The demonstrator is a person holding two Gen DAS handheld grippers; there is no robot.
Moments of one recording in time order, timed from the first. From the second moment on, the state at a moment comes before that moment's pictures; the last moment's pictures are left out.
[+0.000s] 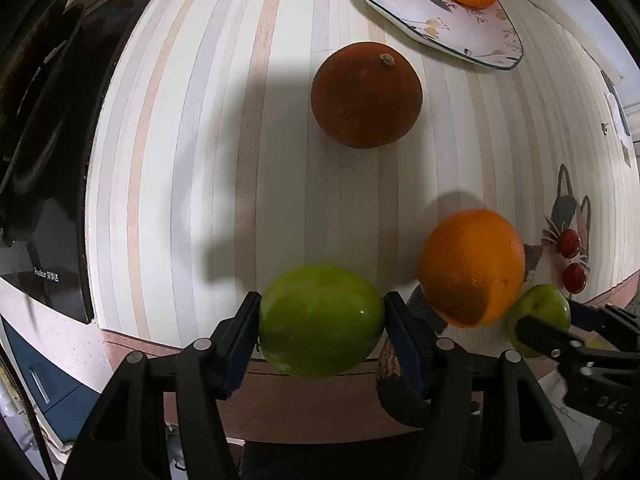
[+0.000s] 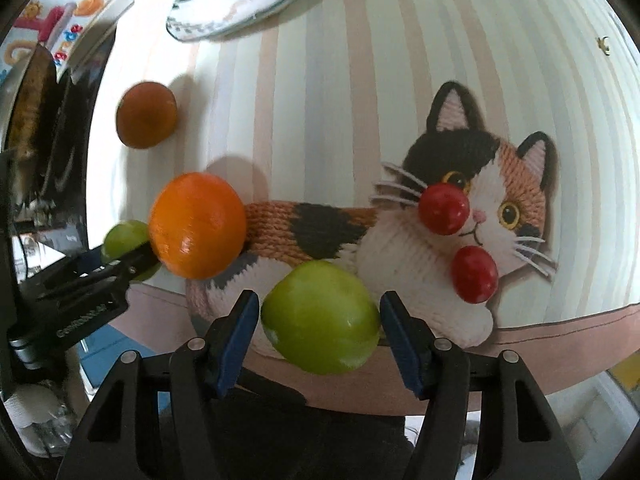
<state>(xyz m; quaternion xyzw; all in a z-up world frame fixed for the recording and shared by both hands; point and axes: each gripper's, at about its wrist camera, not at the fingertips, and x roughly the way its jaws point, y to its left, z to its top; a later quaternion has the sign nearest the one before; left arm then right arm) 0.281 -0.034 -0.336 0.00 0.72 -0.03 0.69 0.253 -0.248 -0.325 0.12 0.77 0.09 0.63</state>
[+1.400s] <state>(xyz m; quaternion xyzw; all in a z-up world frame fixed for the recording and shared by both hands) 0.510 -0.046 -0.284 -0.09 0.71 -0.05 0.70 0.476 -0.251 -0.306 0.15 0.69 0.07 0.71</state>
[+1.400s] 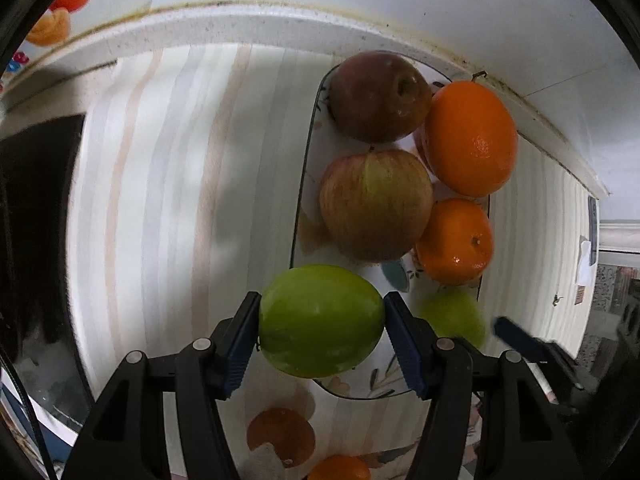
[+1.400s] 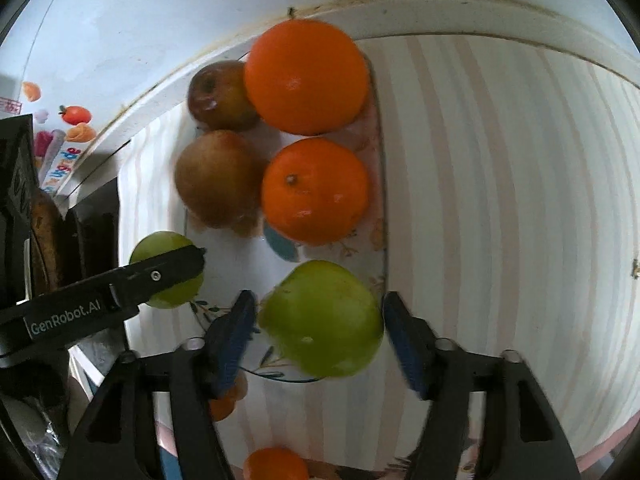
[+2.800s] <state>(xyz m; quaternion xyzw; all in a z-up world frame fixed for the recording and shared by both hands) 0.337 -0.033 -0.112 0.00 0.53 -0.03 0.85 0.333 -0.237 -0.127 0.06 0.56 0.00 0.83</state>
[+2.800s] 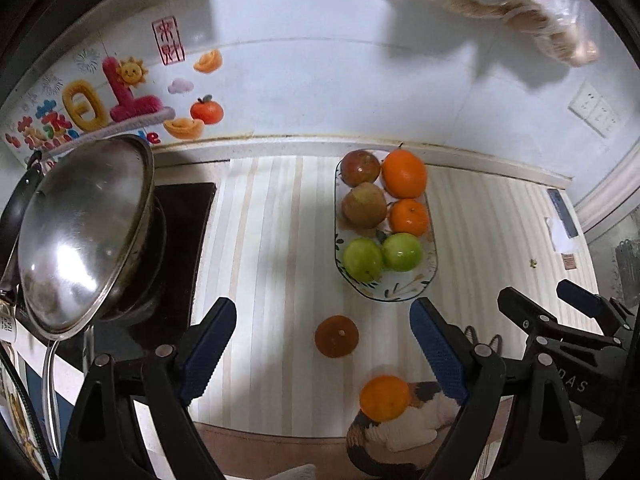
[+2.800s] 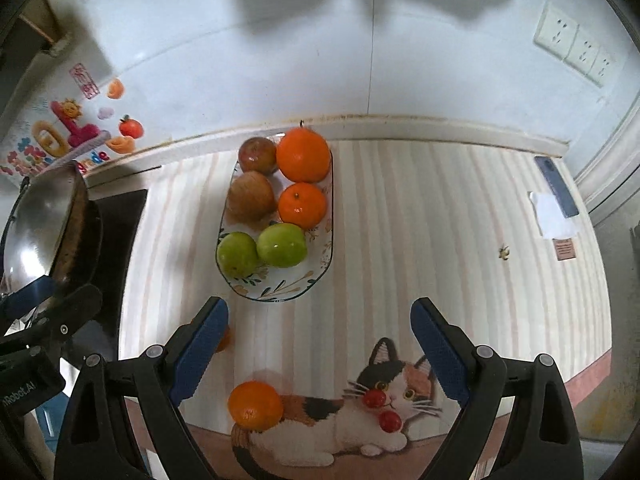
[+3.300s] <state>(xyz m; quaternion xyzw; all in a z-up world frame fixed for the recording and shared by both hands) 0.302 -0.024 -0.083 -0.02 0.50 -0.03 0.87 0.288 -0.235 -0.070 0.07 0.52 0.02 0.85</state>
